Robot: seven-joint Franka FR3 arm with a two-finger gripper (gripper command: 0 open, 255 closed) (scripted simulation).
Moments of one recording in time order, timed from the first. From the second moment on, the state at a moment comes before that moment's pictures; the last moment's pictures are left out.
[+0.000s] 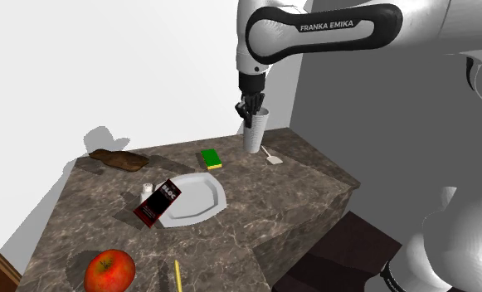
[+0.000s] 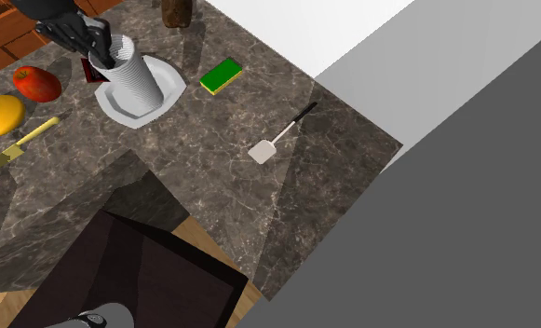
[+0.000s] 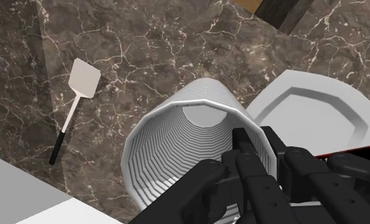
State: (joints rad) arm 0.26 -0.06 0.04 -1.77 -0.09 1.73 0.01
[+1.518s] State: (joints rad) arm 0.26 -0.04 0.04 -2.05 -0.10 2.03 0.04
